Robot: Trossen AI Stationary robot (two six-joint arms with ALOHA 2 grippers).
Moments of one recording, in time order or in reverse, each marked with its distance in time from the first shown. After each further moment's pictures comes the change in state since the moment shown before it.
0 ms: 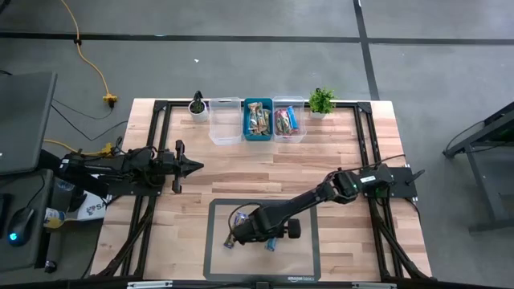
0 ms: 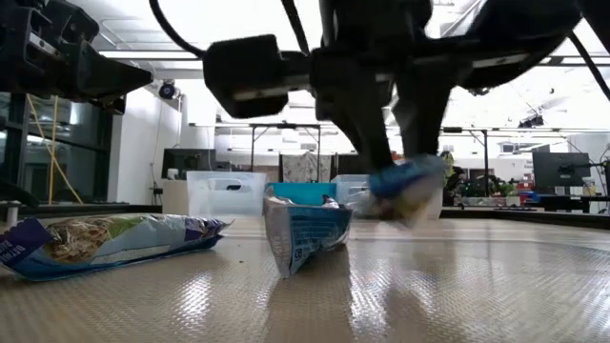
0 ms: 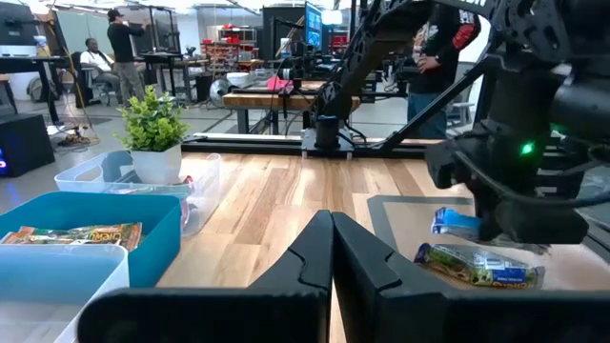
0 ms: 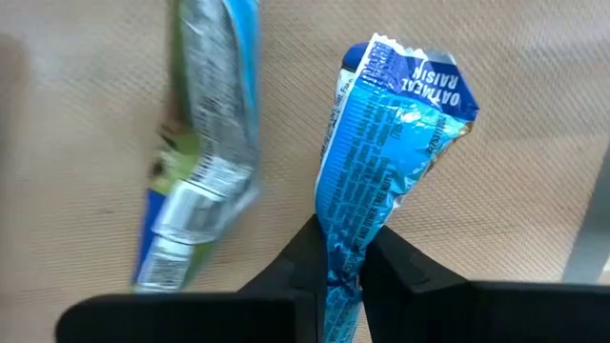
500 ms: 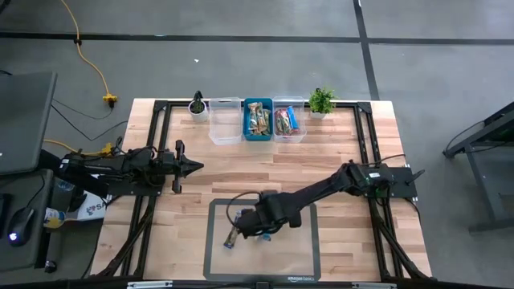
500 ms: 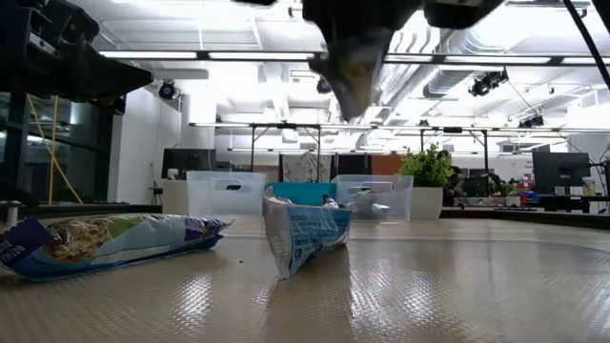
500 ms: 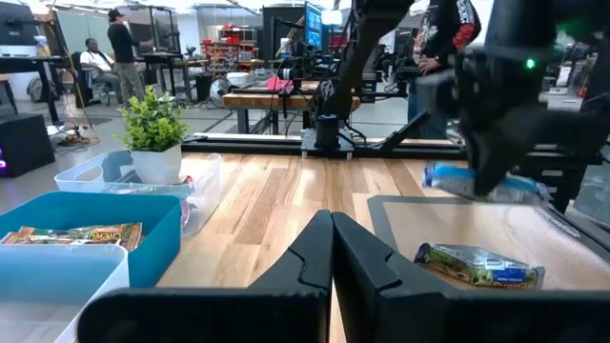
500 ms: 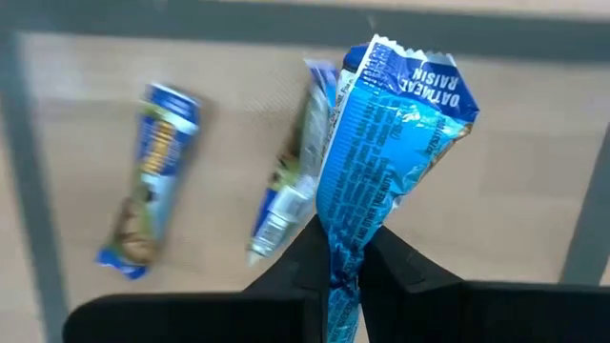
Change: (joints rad) left arm 0.000 0.000 0.000 0.000 0.000 0.000; right arm -0.005 -0.157 0.000 0.006 0.178 -0.083
